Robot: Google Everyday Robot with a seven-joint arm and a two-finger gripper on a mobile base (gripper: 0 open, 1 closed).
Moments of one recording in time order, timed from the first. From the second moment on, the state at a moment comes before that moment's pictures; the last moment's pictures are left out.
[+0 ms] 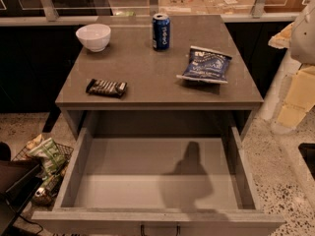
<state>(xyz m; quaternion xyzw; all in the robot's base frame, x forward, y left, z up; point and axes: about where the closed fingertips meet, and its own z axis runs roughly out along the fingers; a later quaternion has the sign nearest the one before) 0.438 -0.217 0.976 -0.60 0.78 -0.03 0.16</state>
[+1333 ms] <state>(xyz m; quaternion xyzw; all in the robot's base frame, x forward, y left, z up) 0.376 -0.255 0.887 -0.65 0.74 -0.13 0.12</state>
